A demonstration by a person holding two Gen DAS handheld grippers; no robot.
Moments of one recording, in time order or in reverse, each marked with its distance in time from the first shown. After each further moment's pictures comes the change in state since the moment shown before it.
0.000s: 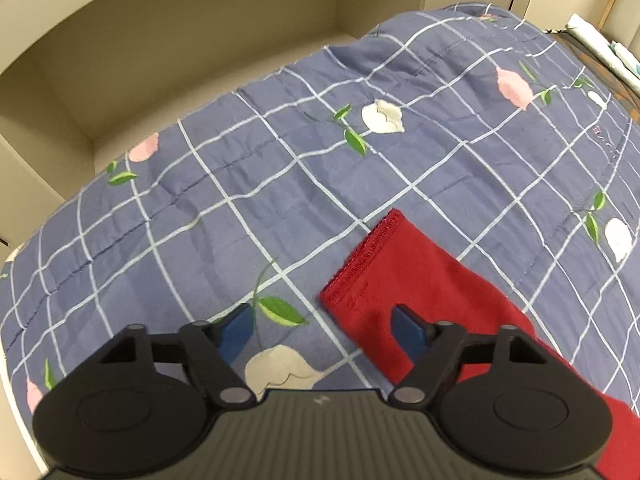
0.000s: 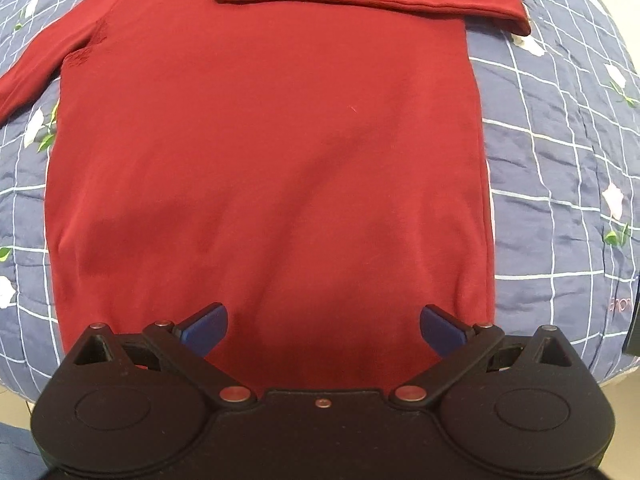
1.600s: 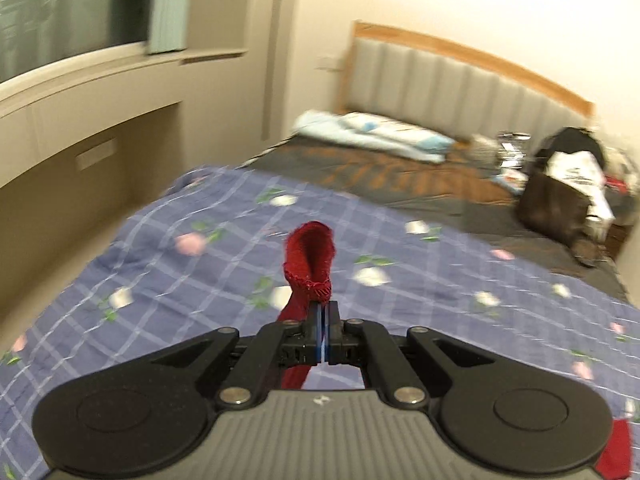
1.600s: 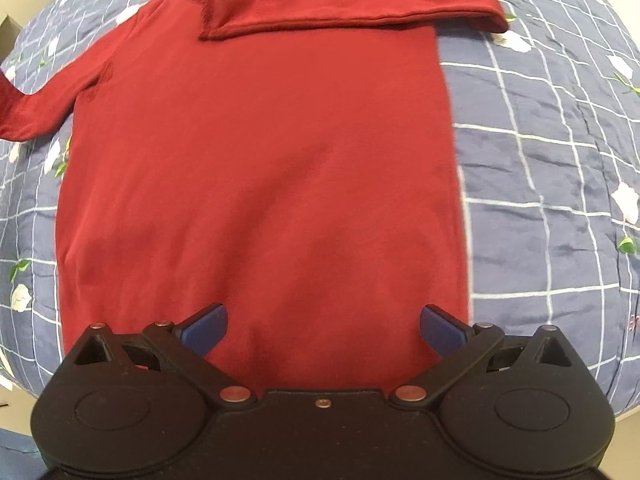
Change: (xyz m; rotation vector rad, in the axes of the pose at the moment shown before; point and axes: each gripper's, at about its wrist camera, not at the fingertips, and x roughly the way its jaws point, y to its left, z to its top) left arm -0.260 -0.164 -0.112 0.448 -0.458 -0.484; right arm 0.003 -0.063 -0.010 0.018 -0.114 0.150
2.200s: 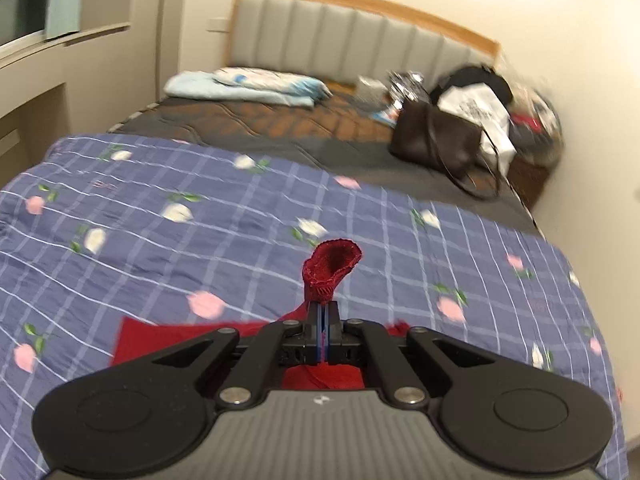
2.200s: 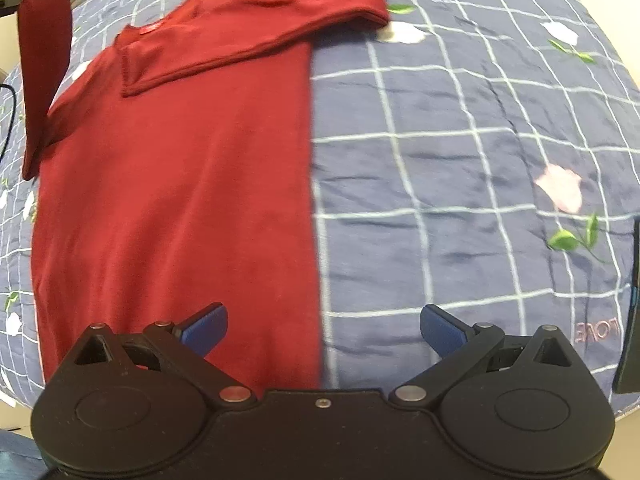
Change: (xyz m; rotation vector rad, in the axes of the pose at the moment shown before) left arm 0.006 -0.232 -0.089 0.105 0.131 -0.210; right arm -0.011 -0.112 0.000 0.091 -0.038 0.030
